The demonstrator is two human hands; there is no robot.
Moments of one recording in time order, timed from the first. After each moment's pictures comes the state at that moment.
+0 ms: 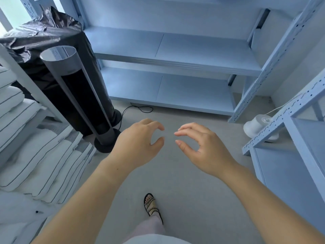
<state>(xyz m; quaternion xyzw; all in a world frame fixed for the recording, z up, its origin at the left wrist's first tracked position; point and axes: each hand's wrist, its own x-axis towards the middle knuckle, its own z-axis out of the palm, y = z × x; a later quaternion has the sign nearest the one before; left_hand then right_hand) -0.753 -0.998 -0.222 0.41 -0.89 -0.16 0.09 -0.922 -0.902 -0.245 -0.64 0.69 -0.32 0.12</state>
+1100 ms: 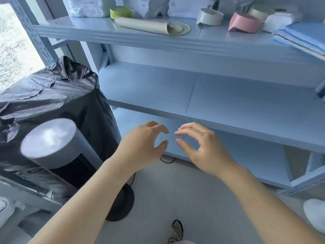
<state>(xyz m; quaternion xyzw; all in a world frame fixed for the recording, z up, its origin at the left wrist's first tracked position) -0.896 -1.513 -0.184 0.45 -0.88 -0.12 0.10 -1.072 -1.450 -0.213 -0.68 0.64 -0.34 0.16</state>
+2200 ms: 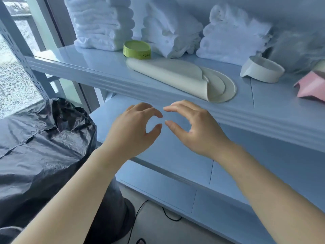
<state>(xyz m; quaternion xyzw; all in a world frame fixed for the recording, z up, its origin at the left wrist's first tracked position) -0.929 -1.886 -0.127 0.47 -0.84 -0.06 0.25 -1.107 -1.851 -0.127 -0.77 0.53 -0.35 0.07</state>
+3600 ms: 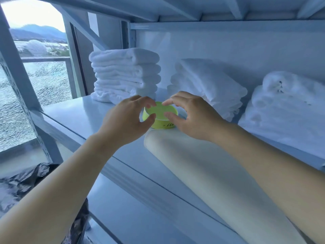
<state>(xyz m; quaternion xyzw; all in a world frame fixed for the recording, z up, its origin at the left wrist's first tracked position) -0.908 -2.192 -0.043 0.50 -0.79 0.04 0.36 -1.102 -2.183 -0.022 -0.83 0.46 -0.31 0.00</state>
